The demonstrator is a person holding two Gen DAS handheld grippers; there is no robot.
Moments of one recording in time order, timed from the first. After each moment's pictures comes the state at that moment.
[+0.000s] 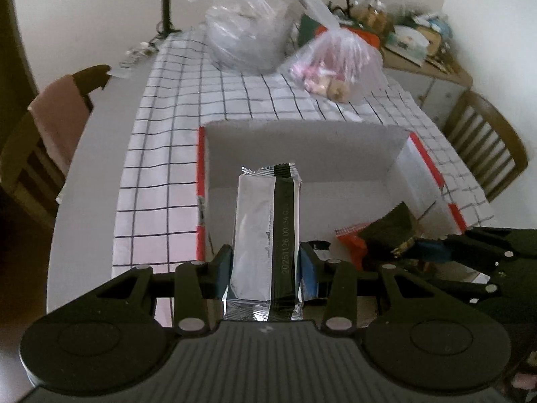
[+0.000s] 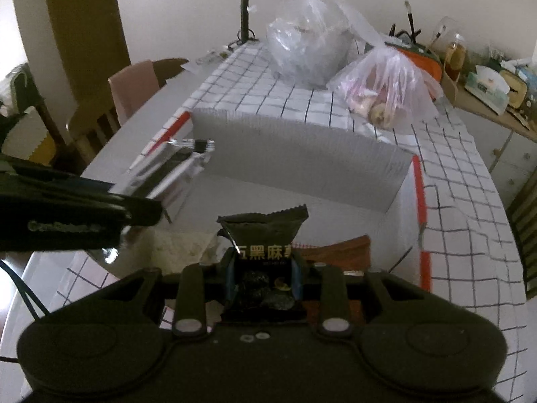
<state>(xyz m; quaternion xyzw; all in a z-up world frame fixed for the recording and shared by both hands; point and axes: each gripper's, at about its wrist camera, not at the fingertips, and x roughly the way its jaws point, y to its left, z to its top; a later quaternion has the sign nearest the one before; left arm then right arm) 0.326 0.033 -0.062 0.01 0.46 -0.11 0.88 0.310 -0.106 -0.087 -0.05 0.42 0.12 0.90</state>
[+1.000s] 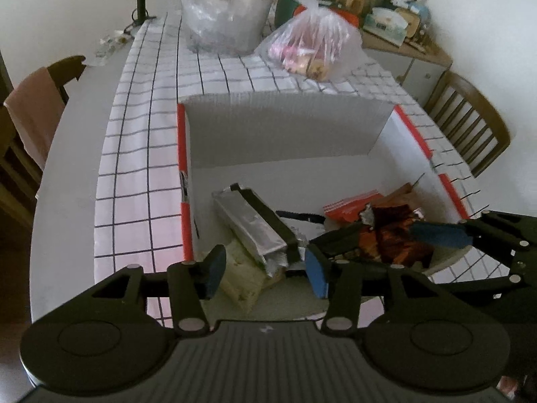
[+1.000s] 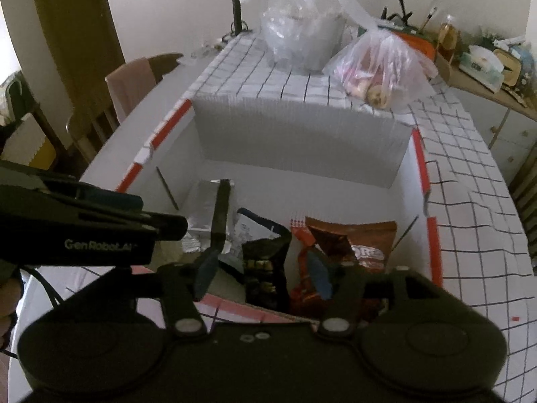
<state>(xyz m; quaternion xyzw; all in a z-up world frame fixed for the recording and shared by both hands) 0.317 0.041 -0.070 0.01 0.47 -0.15 0.87 0.293 -0.106 -0.085 -0.02 0.43 0.11 0.90</state>
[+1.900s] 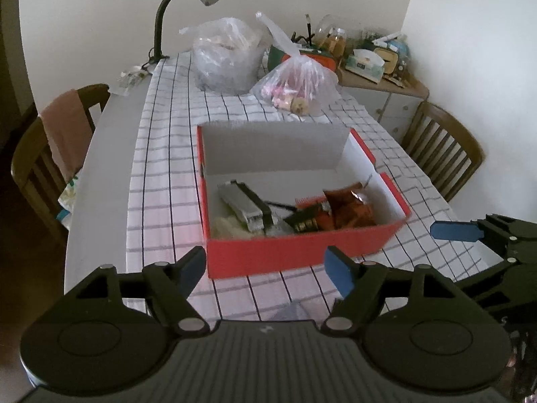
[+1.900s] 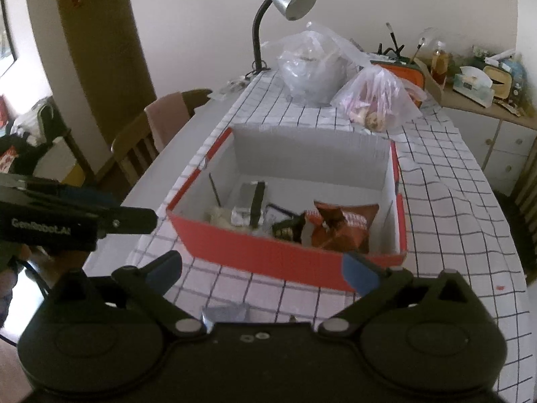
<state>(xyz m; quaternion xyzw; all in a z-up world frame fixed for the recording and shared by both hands) 0.203 0.063 -0.015 -0.01 0.41 -0.15 0.90 0.192 -0.134 -0.041 0.00 0.38 0.15 0.91</state>
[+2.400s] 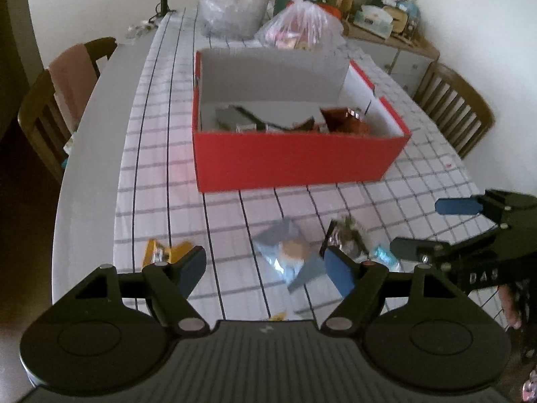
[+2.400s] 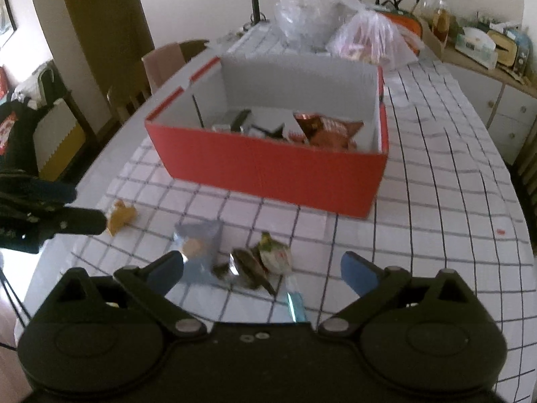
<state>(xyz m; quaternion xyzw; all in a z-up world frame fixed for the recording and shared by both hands) 0.144 0.045 -0.066 0.00 0.47 -0.12 0.87 0.164 -0.167 -0.099 -0.02 0.44 0.16 0.88</state>
